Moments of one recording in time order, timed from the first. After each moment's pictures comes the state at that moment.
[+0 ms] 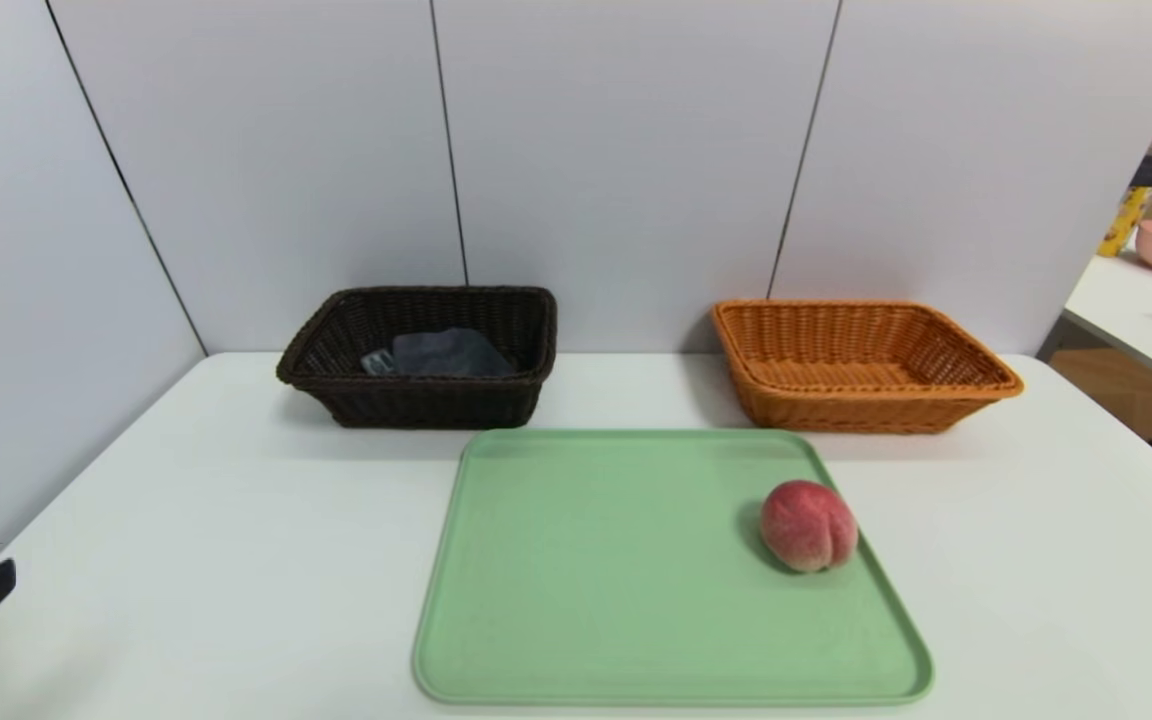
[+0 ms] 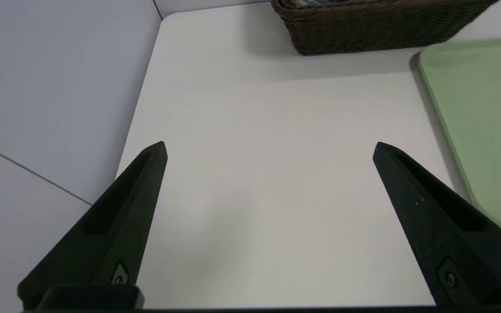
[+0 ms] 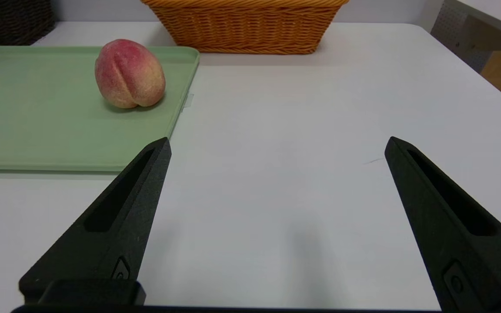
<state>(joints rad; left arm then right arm) -0.15 0.62 -0.61 0.23 0.19 0.08 0.00 0.00 0.00 0.00 0.00 -0.01</state>
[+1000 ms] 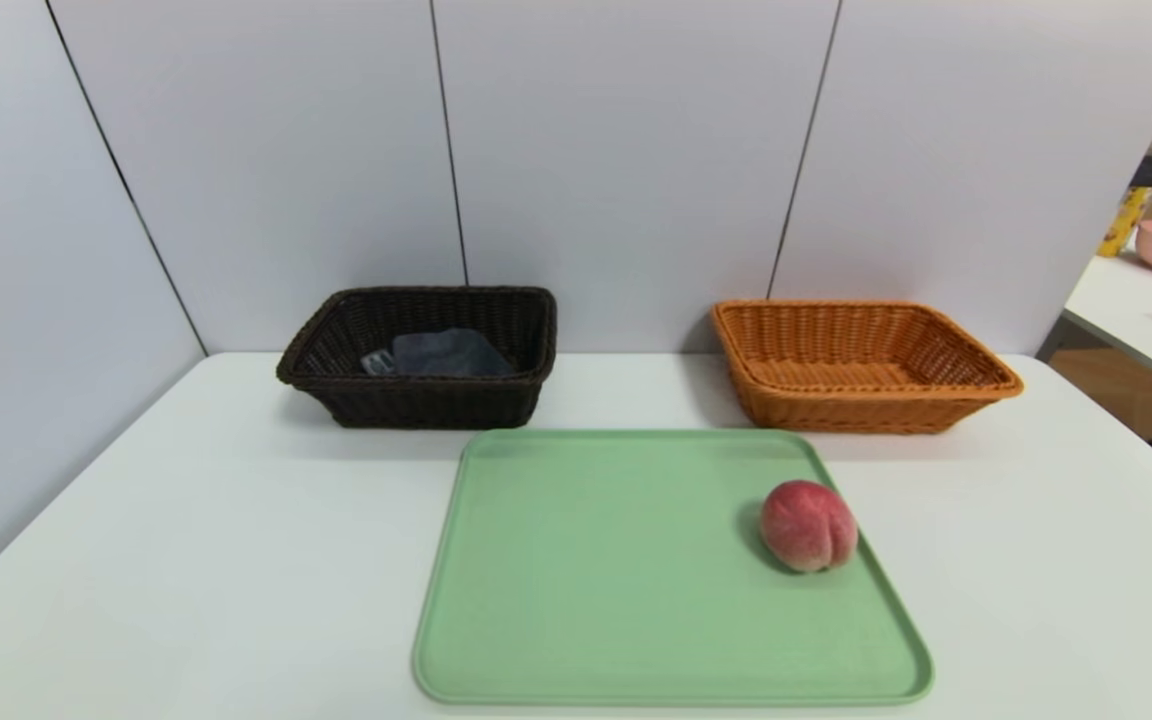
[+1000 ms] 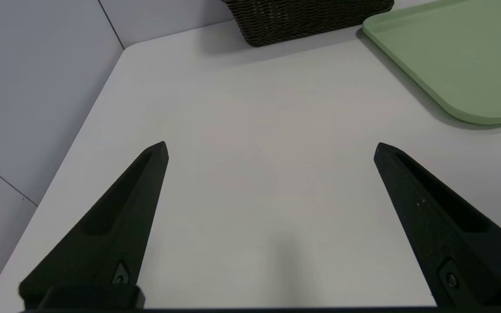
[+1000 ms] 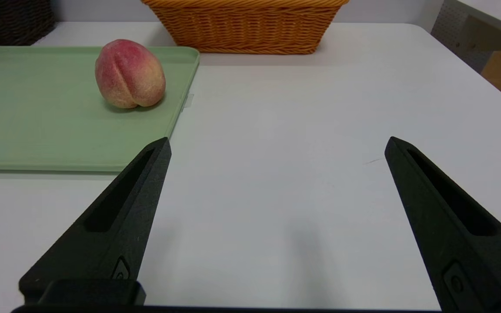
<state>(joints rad) 0.01 0.02 -0.06 0.02 -0.09 0.18 0.00 0.00 0.00 0.00 0.00 -0.01</state>
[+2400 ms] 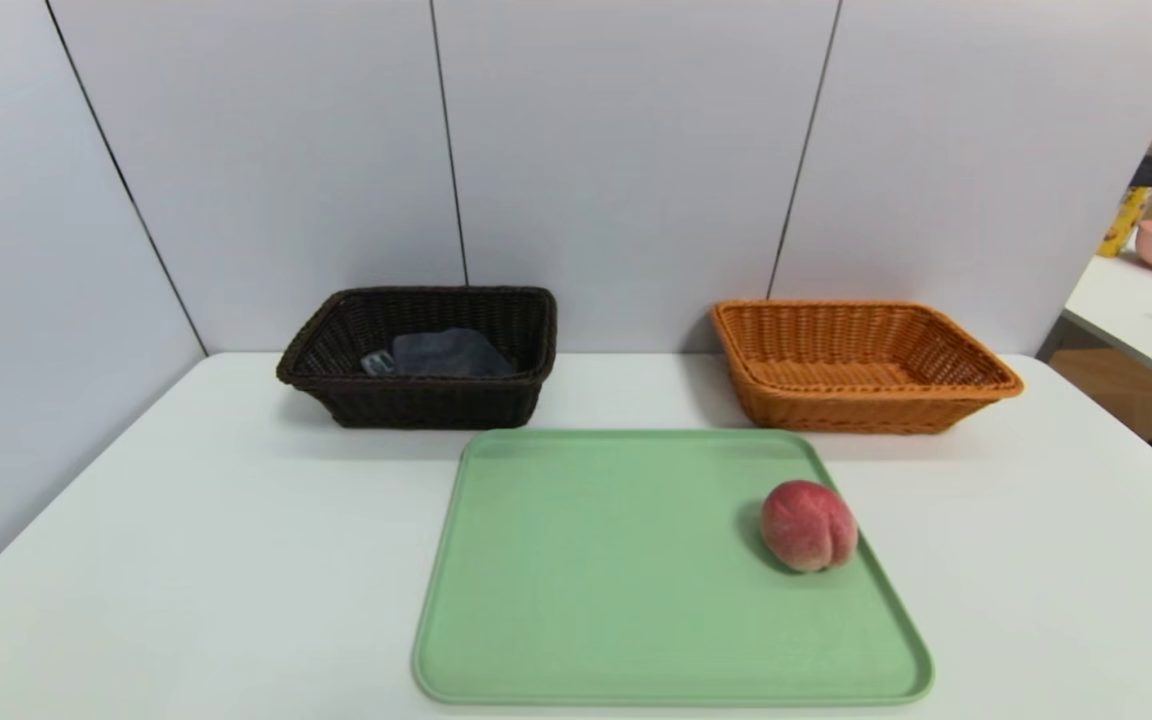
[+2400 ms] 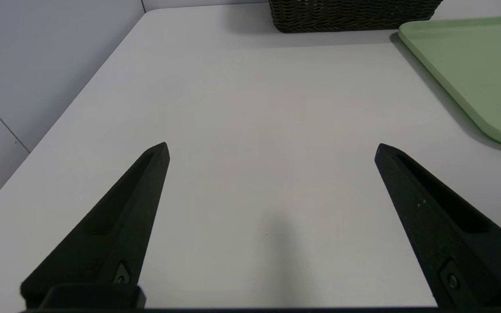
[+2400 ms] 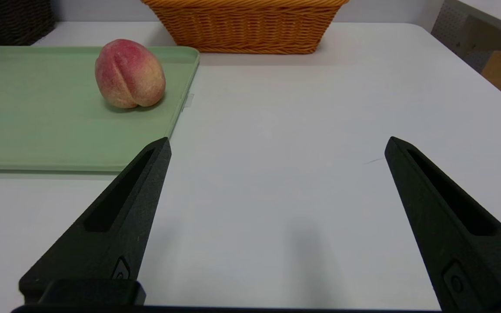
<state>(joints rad) 0.01 0.00 0.00 0.00 0.00 0.03 0.00 0.00 0.00 0.00 0.00 -0.01</state>
